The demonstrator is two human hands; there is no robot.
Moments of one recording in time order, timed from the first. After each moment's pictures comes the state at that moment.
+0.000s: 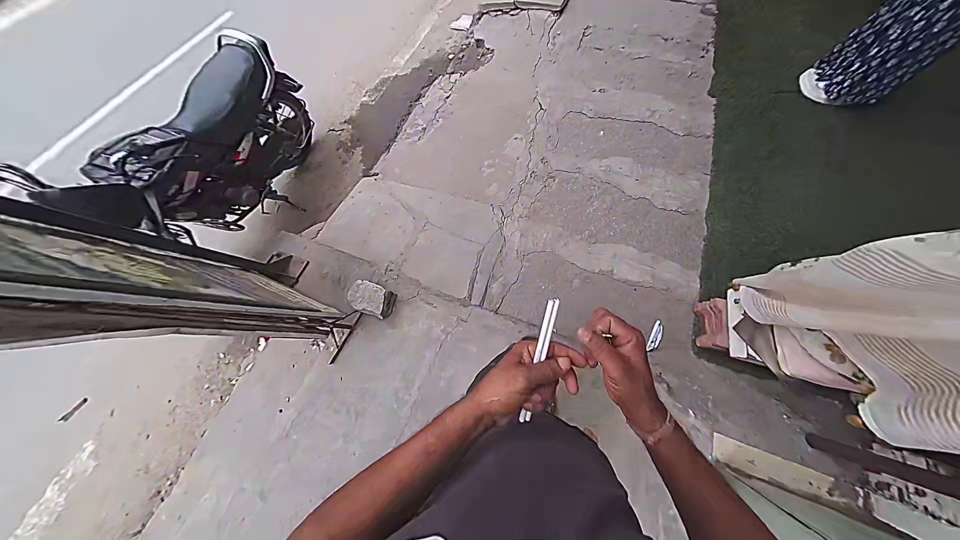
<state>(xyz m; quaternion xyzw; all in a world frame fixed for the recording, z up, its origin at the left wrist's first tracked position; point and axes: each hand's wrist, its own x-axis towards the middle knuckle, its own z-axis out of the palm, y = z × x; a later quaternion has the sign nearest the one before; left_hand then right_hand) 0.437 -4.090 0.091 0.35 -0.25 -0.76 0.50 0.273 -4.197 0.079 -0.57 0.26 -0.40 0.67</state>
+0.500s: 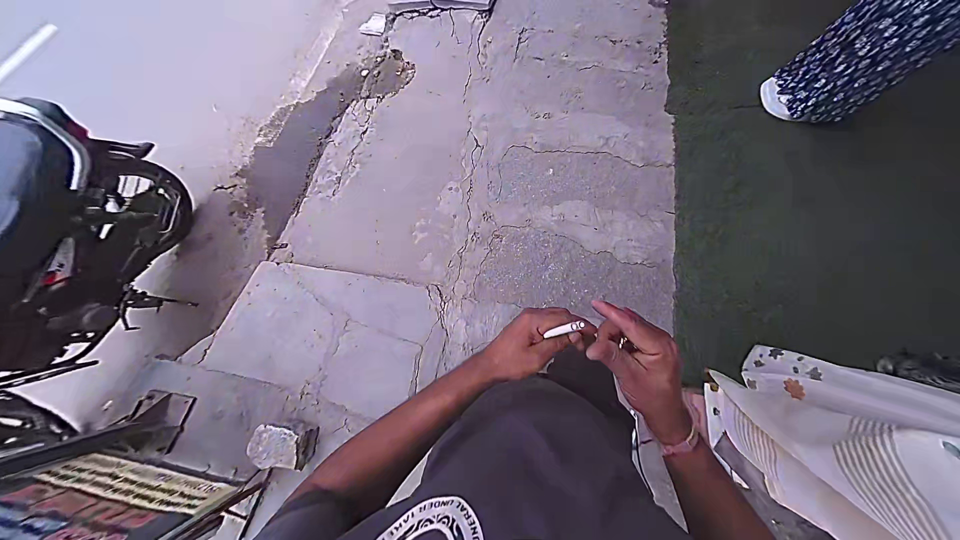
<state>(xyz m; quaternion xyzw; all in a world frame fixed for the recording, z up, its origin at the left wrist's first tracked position) 0.566 -4.731 0.037 0.35 -0.64 -0.50 0.47 0.363 -4.772 0.074 -0.70 0.30 -0.45 0.47</state>
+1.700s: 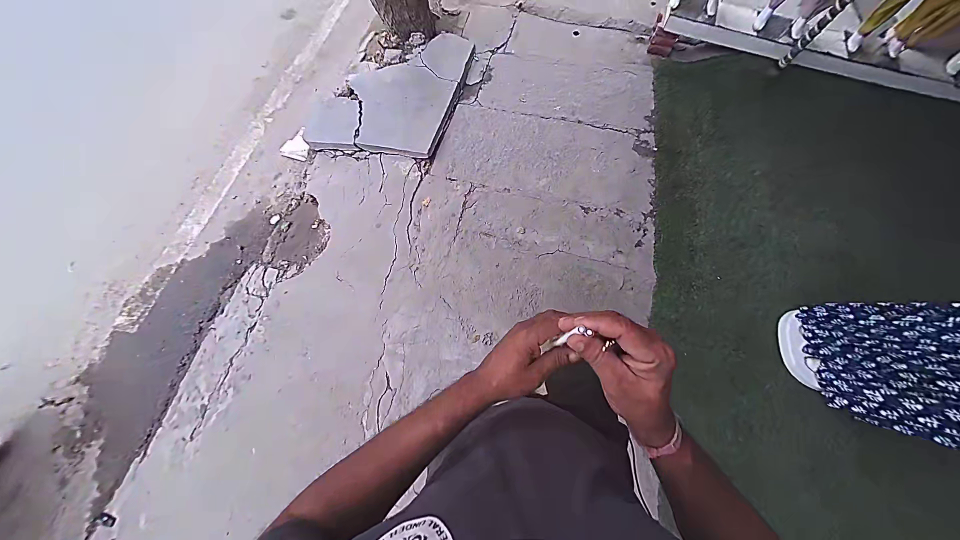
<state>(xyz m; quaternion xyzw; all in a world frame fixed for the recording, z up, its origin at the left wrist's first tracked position) 0.844 -6.127 0.030 0.44 -0.64 -0.43 0.46 0.677 -6.184 0.088 -0.67 0.22 -0.52 0.48</state>
